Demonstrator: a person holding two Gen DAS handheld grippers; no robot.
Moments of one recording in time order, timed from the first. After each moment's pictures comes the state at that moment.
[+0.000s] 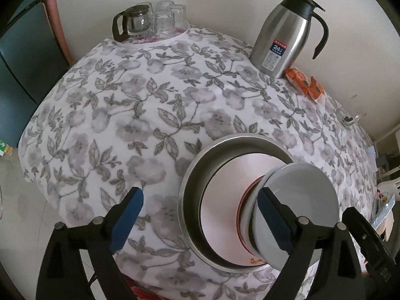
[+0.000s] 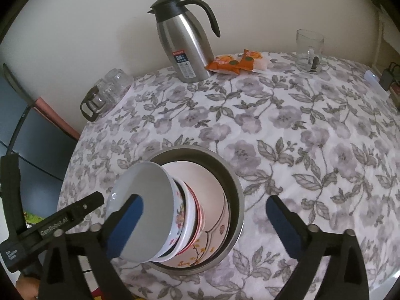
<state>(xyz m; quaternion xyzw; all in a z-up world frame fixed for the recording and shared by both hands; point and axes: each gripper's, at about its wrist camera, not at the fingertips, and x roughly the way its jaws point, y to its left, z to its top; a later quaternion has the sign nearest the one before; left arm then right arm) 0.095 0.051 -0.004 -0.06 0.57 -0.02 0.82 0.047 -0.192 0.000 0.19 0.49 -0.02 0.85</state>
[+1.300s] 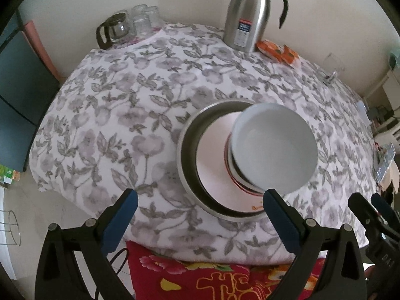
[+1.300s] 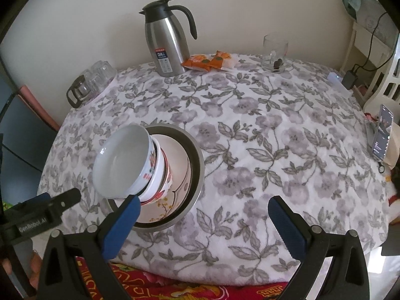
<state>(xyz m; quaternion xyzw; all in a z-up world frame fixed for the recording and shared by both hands) 0.031 0.035 0.025 0.02 0.58 -0.07 0.81 -0.030 -0.193 0.032 0.13 0.51 -0.09 0.85</state>
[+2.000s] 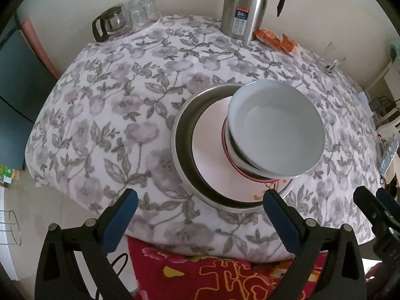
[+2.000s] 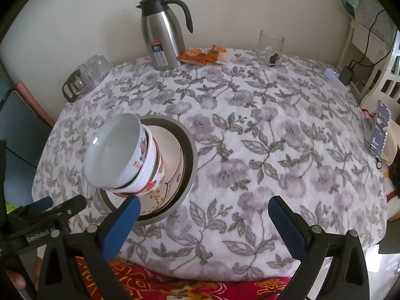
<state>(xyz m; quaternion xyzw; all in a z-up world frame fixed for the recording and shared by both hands) 0.018 0.028 -0.001 0.03 0.59 -0.07 0.81 -0.038 -0.194 0.018 0.12 0.52 -0.09 0.84</state>
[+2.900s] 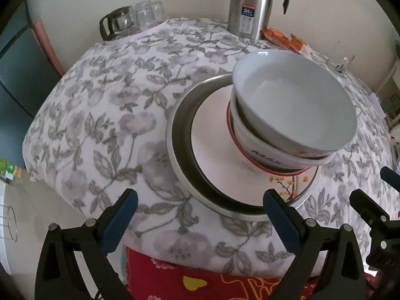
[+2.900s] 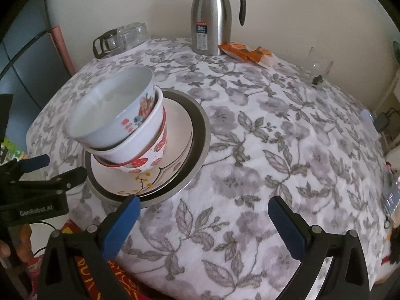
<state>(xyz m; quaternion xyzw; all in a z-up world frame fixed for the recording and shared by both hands) 0.004 0.020 -0.052 0.02 0.55 -0.04 0.83 -0.025 -0.189 -0.043 -0.01 0.50 0.03 0.86</state>
